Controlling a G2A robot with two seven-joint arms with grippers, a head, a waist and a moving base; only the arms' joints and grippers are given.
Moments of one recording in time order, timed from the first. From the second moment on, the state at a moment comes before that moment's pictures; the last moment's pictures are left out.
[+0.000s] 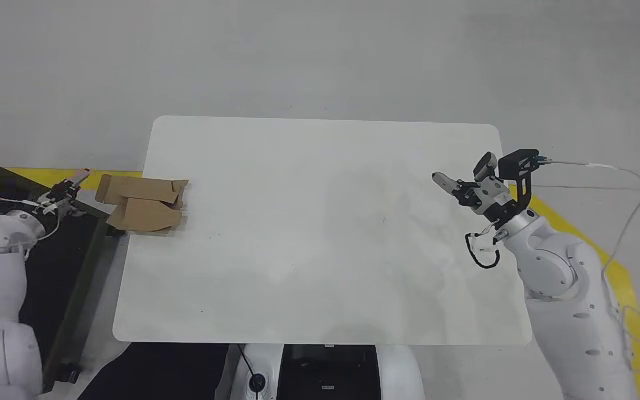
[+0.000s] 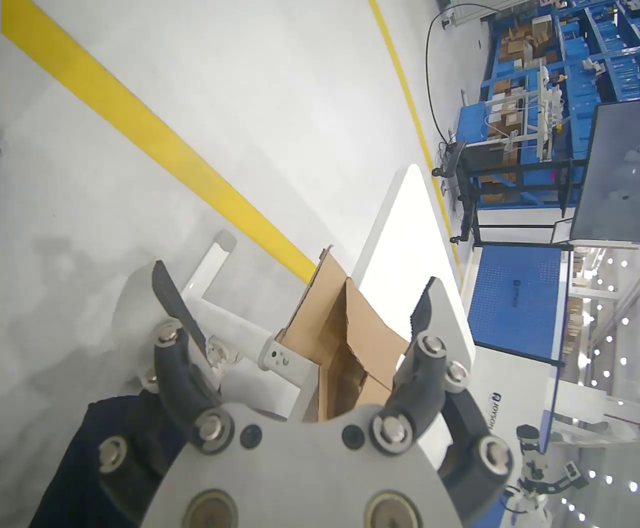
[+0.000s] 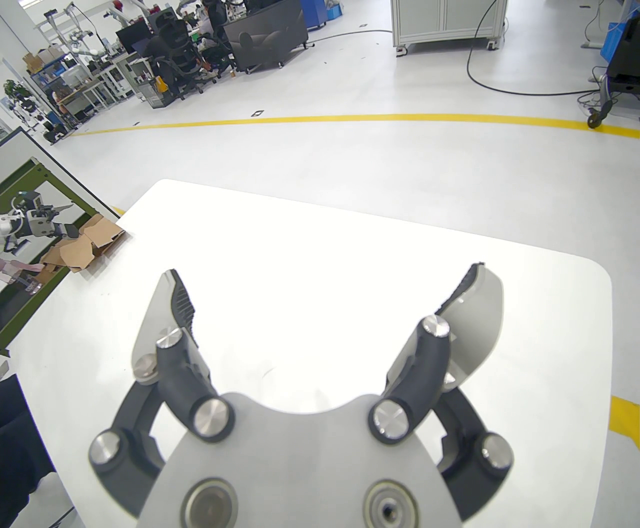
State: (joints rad) left arm 0.83 -0.75 -1.64 -0.33 0.10 -0.47 -0.82; right arm -1.39 -1.09 1.53 -1.72 -0.77 -0.44 0.30
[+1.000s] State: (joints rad) left arm 0.74 -0.80 -1.57 -0.21 0.08 -0.43 -0.87; right arm -1.39 -1.09 1.53 -1.72 -0.77 -0.44 0.30
